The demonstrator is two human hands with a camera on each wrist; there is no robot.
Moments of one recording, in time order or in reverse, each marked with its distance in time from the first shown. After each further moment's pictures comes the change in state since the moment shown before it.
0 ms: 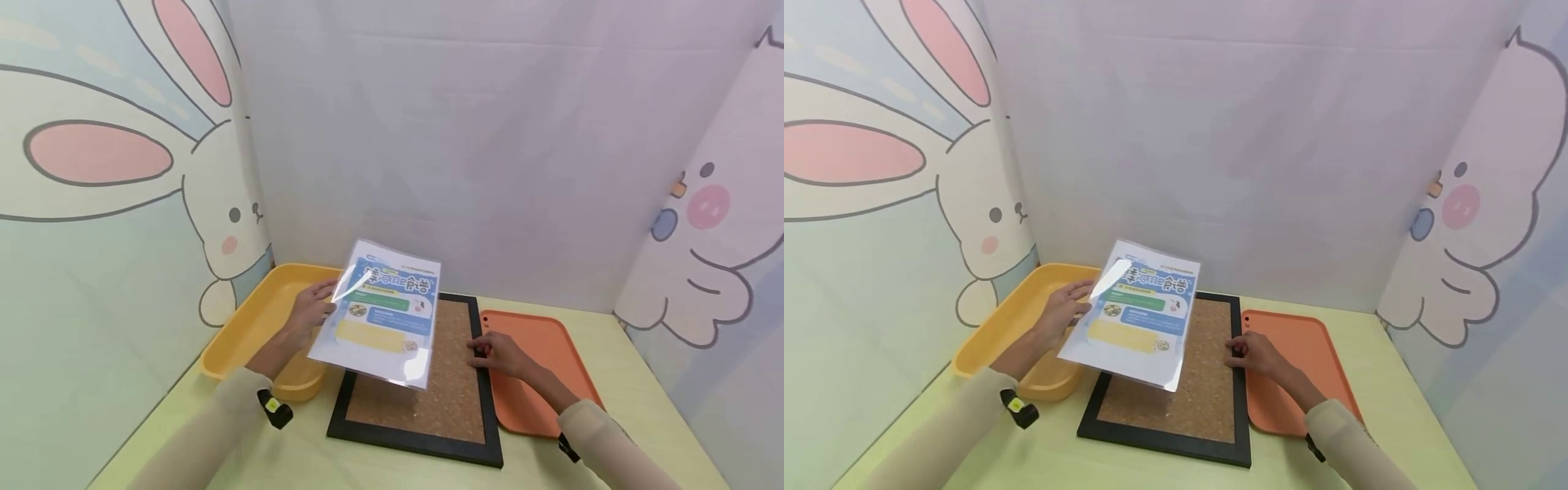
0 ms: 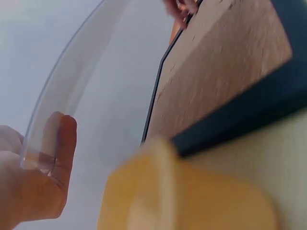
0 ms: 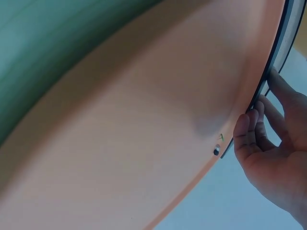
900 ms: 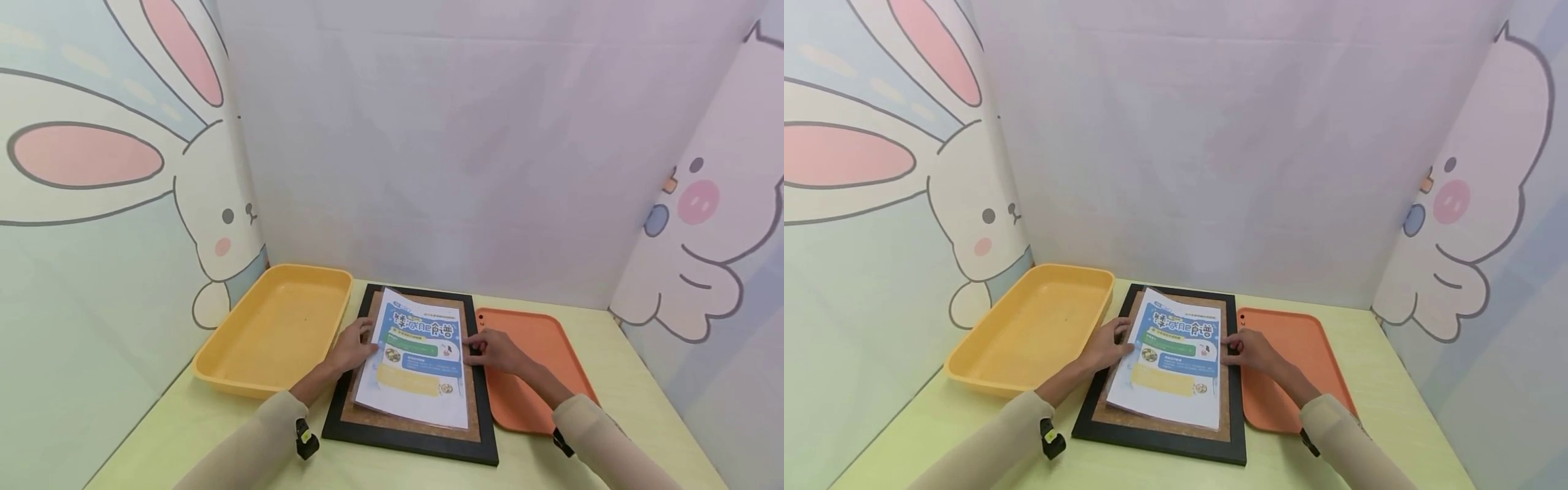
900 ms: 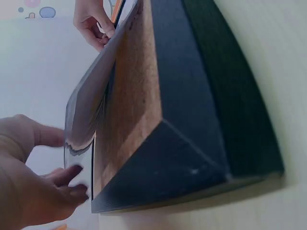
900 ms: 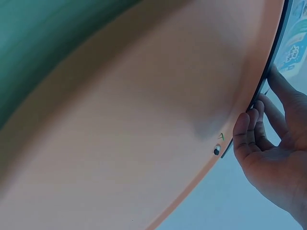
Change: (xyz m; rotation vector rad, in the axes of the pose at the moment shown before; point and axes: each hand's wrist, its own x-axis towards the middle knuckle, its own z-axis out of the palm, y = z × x) left_hand -0.028 -0.063 0.077 0.482 -0.103 0.165; right_hand 0.006 -0.011 0.005 0.001 -0.006 0.093
